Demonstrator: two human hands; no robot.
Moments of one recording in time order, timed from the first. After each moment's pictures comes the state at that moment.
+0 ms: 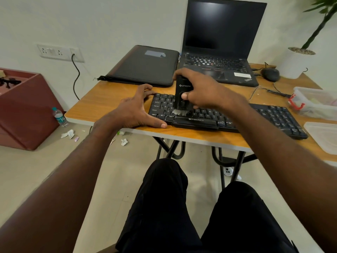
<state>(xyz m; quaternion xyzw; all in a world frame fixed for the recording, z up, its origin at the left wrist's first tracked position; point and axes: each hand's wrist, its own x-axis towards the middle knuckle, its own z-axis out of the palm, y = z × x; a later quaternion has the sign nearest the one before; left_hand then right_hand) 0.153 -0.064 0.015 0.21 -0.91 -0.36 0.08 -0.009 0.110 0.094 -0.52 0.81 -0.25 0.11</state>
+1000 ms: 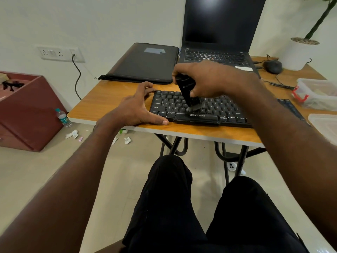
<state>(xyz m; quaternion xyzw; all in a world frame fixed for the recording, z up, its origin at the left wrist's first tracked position) 0.154 -0.063 0.016 0.21 -0.91 -0.34 0.07 -0.005 0.115 0.124 -0.57 0.82 -0.09 0.06</state>
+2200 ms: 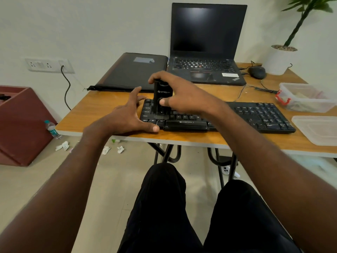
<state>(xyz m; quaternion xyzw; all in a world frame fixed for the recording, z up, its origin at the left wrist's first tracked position) 0.146 -0.062 0.021 0.19 -0.92 -0.35 0.05 0.015 0.116 0.095 -0.56 0.76 -0.32 0.11</state>
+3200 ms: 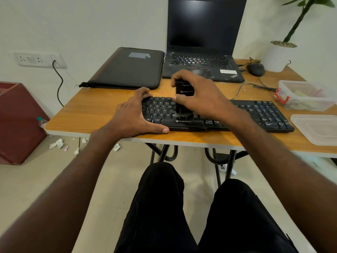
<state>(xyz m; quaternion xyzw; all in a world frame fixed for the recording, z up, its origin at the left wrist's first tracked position) 0.128 -0.038 0.006 0.18 -0.94 -0.27 0.13 -0.017 0.152 0.079 -0.54 0.77 -0.34 0.02</state>
